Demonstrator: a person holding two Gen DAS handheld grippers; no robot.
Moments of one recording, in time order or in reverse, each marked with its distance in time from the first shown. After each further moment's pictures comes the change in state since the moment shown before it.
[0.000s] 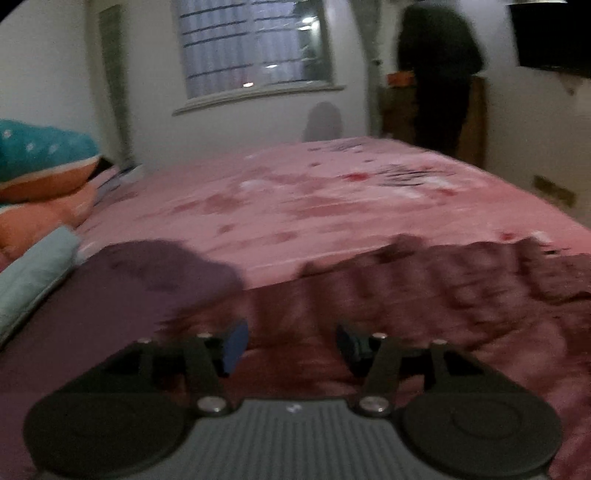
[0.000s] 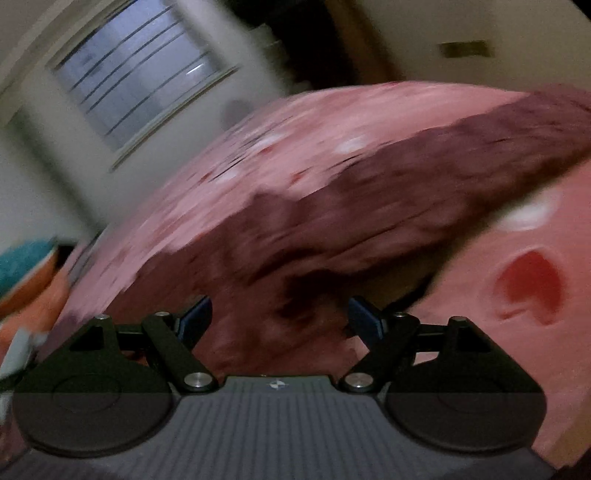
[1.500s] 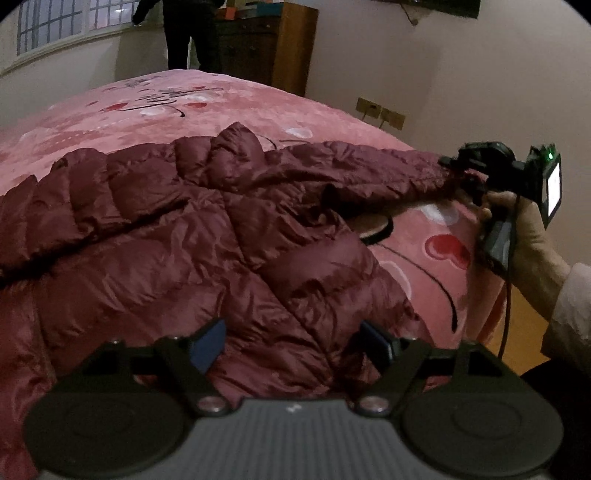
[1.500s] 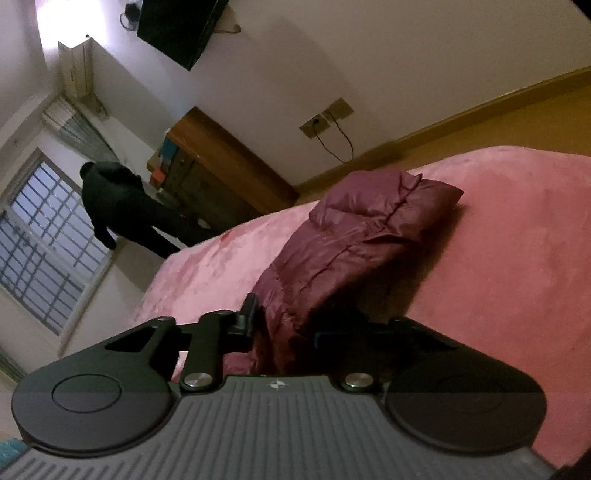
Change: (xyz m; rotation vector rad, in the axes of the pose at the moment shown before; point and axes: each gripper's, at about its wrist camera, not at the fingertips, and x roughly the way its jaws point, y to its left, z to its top) left arm -0.015 -0.215 -0.064 0.107 0.220 -0.529; right arm -0.006 -0.197 0.105 0.346 -0.363 -0.081
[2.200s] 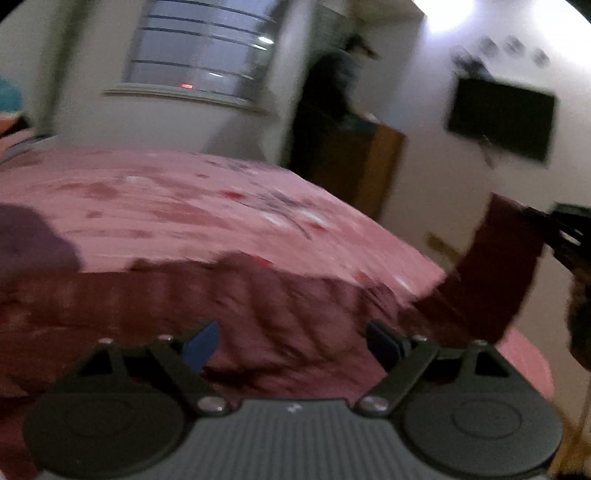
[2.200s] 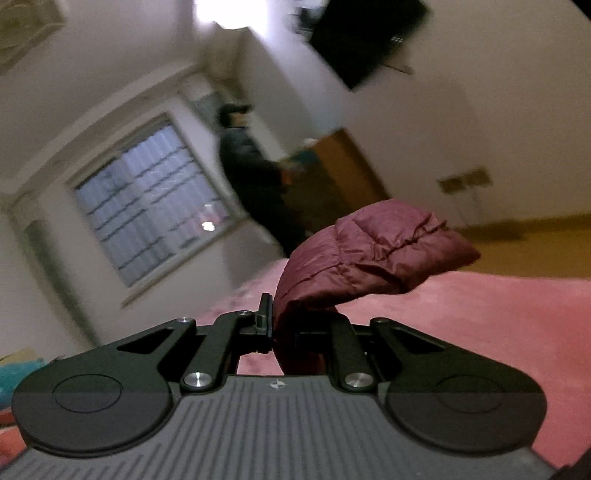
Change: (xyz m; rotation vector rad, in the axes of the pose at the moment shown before) left arm -0.087 0.148 0.022 -0.284 -0.388 0.148; right arm -0.083 0.203 -0.045 -0.371 -0.046 0.348
